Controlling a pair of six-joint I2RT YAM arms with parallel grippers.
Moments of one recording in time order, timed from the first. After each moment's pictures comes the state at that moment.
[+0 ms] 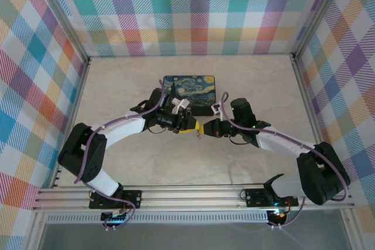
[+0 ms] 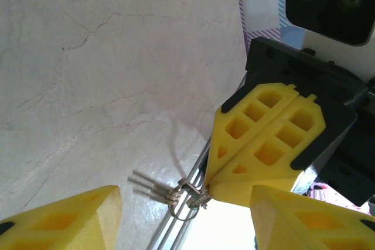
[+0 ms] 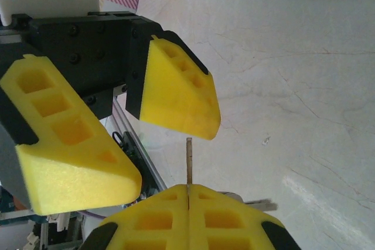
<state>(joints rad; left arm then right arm) -0.55 1.58 0.93 -0.18 0.90 -0.60 0.53 1.33 0.64 0.04 -0.80 0.67</state>
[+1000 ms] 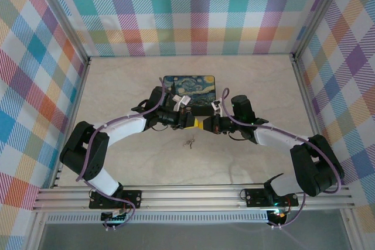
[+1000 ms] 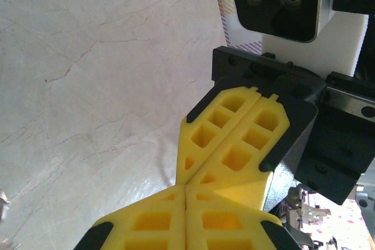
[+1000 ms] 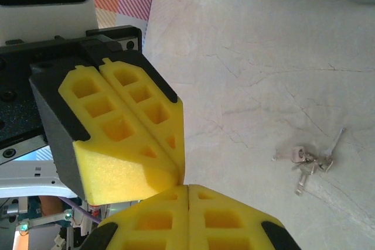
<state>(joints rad) -0.55 1.60 0.93 -0.05 0.92 -0.66 0.49 1.40 0.66 0.14 -0.86 0.74</state>
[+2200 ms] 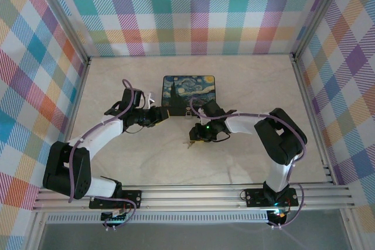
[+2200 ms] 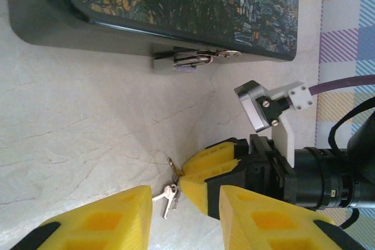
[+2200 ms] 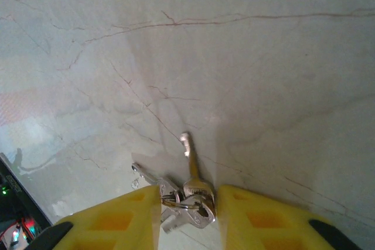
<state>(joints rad) -0.29 1.38 0.83 -0.32 0.59 -0.64 0.69 1.81 0.95 -0.25 -0.51 0.63</state>
